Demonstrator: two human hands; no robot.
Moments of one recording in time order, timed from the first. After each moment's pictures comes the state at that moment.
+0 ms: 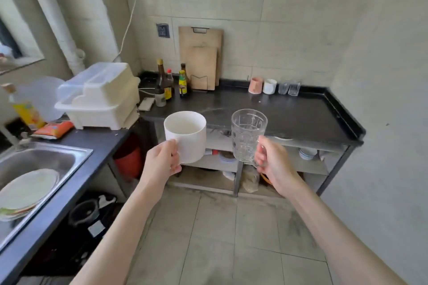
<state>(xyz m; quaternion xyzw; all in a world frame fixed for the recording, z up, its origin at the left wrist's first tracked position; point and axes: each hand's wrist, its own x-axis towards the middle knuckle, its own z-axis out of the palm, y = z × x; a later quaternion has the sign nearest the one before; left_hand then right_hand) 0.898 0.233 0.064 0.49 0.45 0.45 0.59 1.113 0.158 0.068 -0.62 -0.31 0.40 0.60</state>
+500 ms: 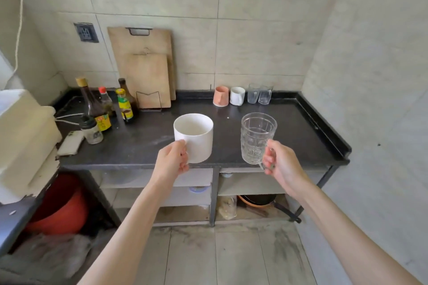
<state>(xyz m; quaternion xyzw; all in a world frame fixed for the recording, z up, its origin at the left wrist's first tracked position) 1.136 0.485 0.039 0.53 0.42 0.34 0.65 1.326 0.349 0.058 -0.68 -0.21 0.34 0.61</state>
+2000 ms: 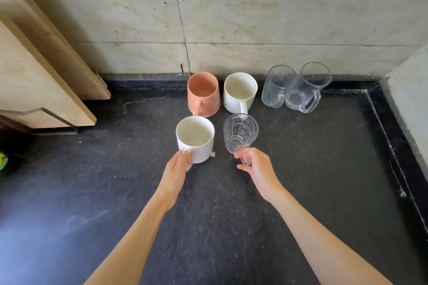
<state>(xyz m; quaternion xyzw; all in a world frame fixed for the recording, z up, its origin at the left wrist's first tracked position) 1.520 0.839 -0.171 0.56 0.52 0.16 0.62 1.694 0.755 -0.160 -0.72 -0.09 0.49 0.48</state>
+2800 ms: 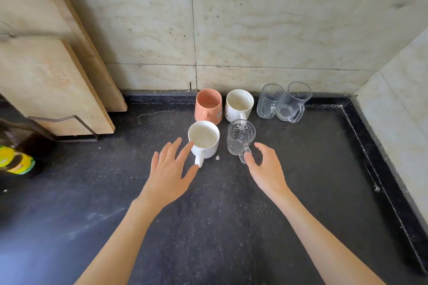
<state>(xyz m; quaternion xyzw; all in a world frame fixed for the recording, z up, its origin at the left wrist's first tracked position) 1.467 0.840 -0.107 0.89 0.43 0.02 0.17 1.665 0.723 -0.096 -0.86 -0.31 0.26 0.32</state>
